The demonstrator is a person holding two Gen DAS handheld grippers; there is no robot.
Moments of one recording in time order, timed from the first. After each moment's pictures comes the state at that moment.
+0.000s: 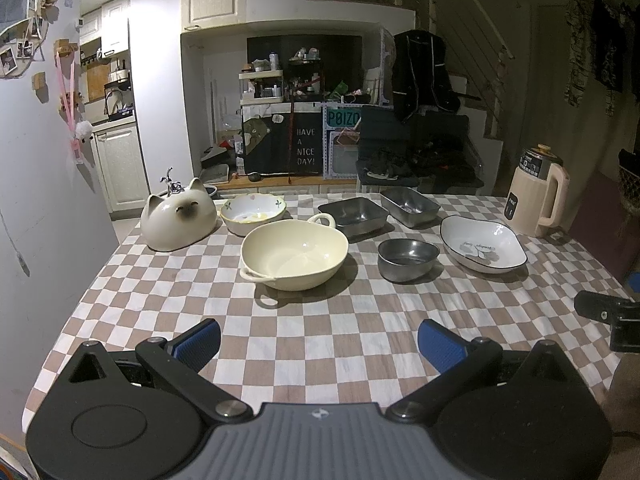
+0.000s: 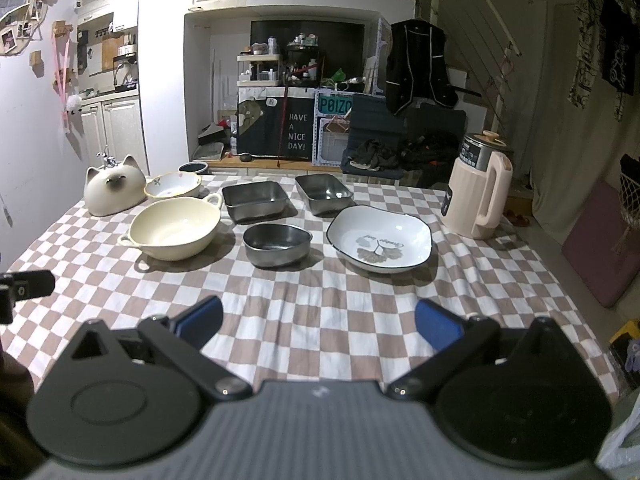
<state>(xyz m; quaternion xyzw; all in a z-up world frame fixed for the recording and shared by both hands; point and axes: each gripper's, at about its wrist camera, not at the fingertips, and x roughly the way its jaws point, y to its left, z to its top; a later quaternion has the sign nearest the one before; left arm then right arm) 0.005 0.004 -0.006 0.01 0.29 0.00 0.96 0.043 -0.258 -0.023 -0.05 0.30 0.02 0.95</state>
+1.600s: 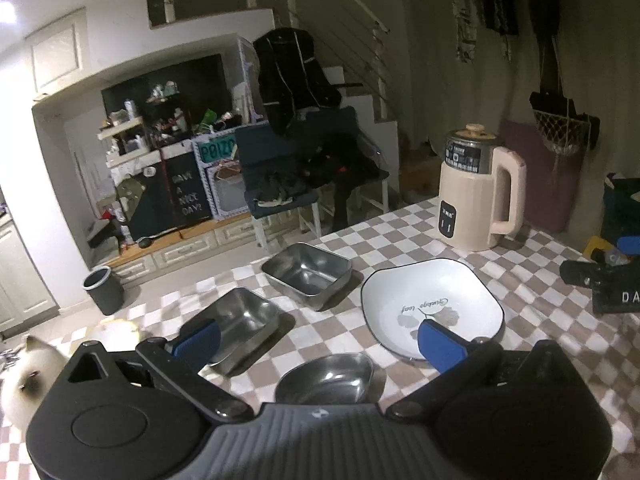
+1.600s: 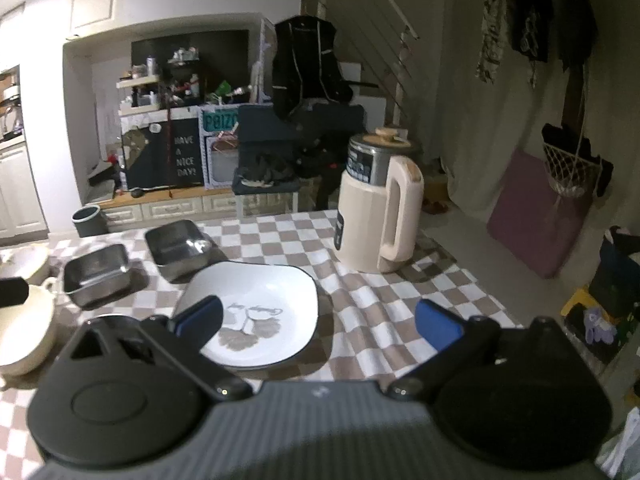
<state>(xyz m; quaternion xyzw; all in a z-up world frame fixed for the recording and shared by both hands) 0.261 -0.121 -0.017 0.11 0.27 -0.18 0.94 0.205 -0.350 -0.040 0.00 0.27 -0.14 0.95</state>
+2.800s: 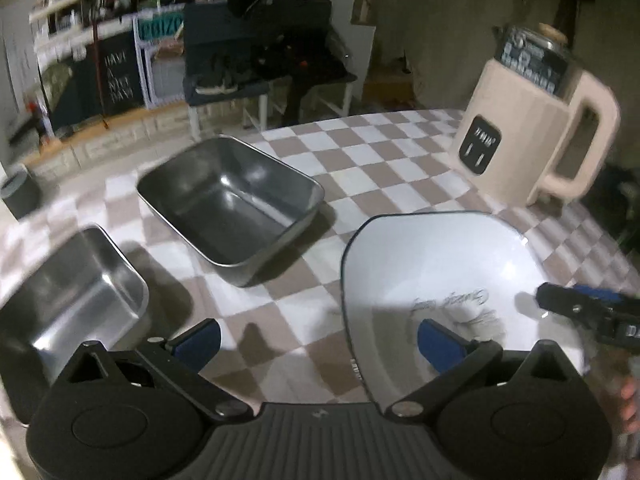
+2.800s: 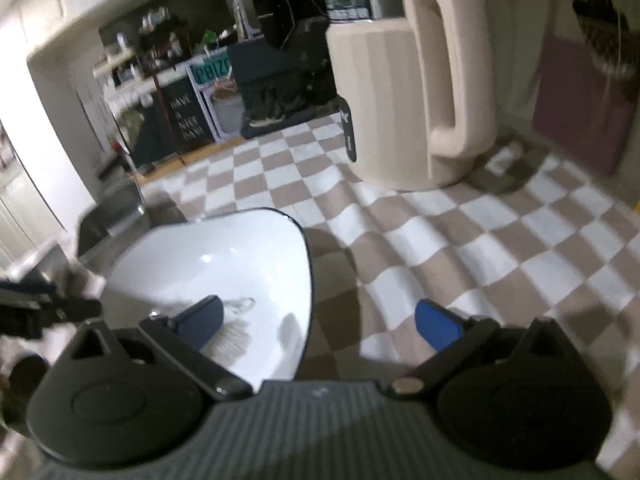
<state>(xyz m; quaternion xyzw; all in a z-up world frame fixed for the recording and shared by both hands) 0.455 -0.184 -0.144 0.04 0.44 -0.25 0.86 0.357 -0.446 -0.161 0.17 0.35 -0.07 0.92</state>
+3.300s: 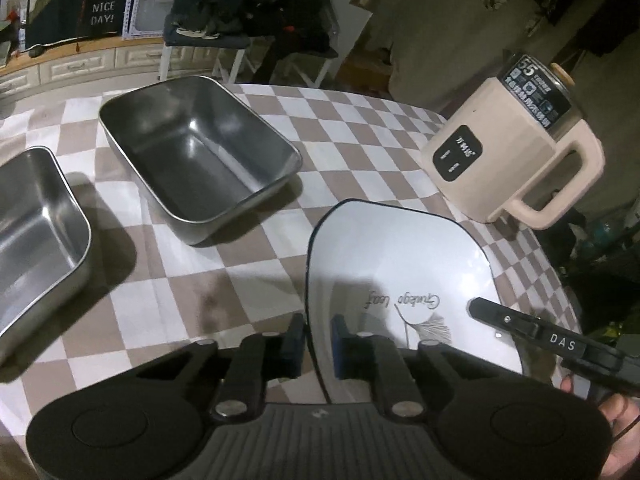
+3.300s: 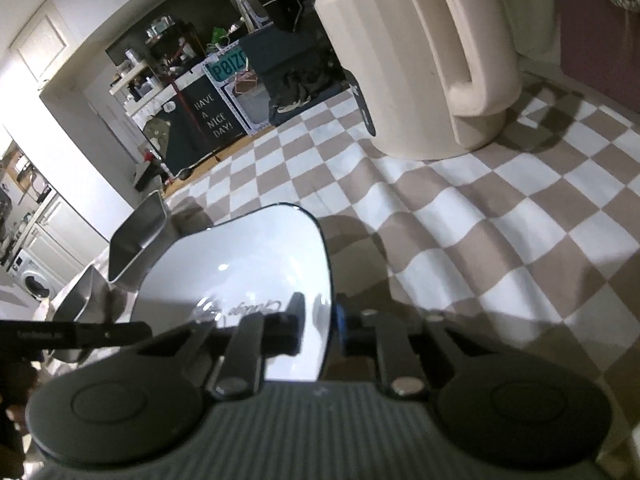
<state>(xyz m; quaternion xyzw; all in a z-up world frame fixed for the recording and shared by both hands) 0.471 -0.177 -0.160 -0.07 0.50 -0.28 0.81 0.383 -0.459 -0.178 0.23 0.38 -0.03 0.90</state>
